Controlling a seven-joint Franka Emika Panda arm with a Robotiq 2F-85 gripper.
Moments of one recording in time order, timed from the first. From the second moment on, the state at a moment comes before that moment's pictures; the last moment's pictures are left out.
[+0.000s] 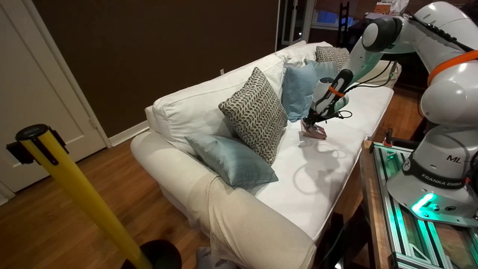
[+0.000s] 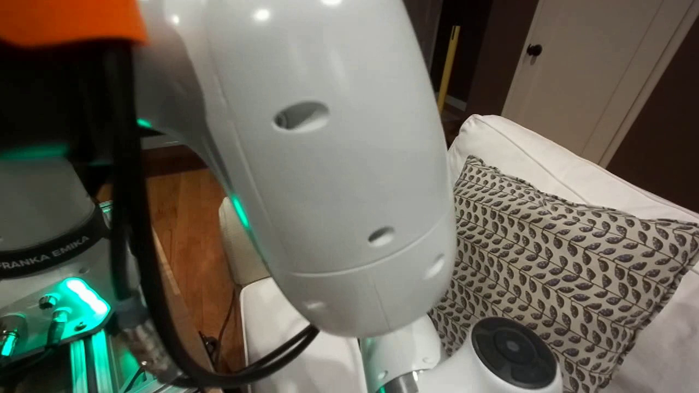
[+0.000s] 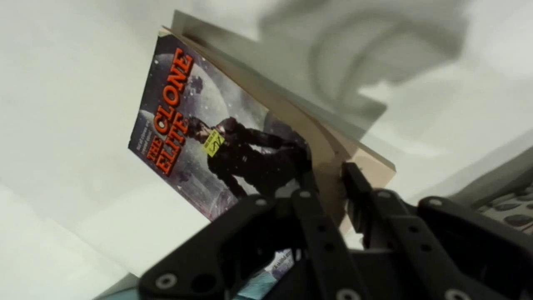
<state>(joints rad) -1.12 1.08 0.06 -1.73 -0.58 3.03 0.27</state>
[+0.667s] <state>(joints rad) -0.65 0.90 -0.36 -2.25 -0.70 3.60 0.22</state>
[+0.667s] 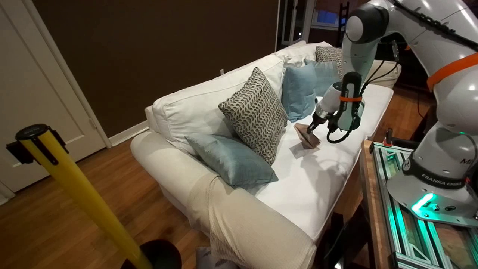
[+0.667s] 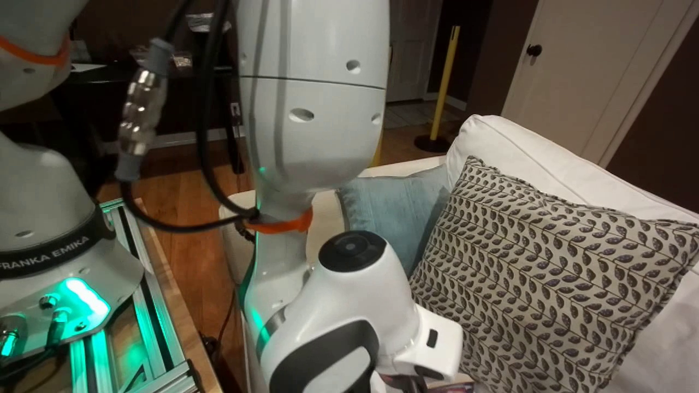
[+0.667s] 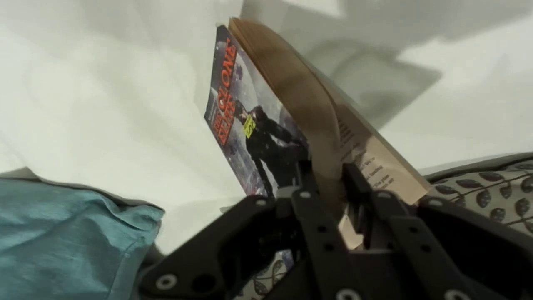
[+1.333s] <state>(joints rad) -0.32 0.89 -0.38 -2.52 -0.22 3.75 -0.06</state>
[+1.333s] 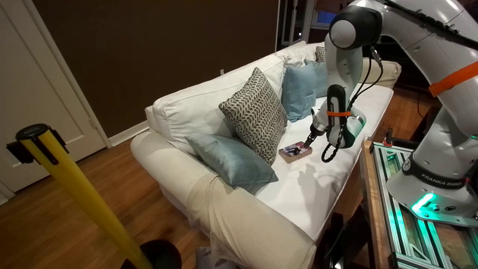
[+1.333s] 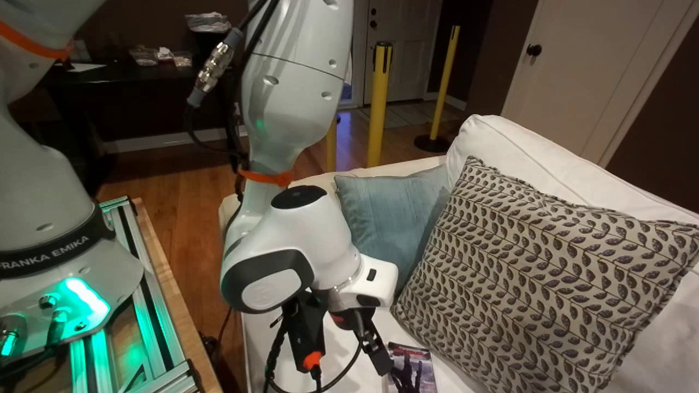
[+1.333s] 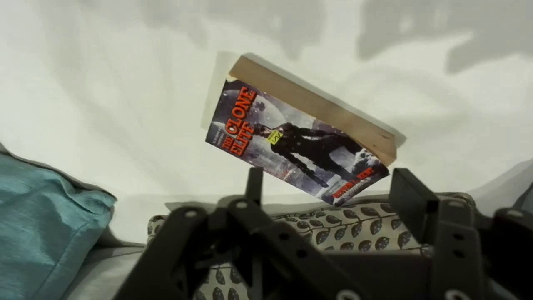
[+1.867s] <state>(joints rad) -0.32 0.59 -0.46 -2.58 -0.05 3.32 -0.11</state>
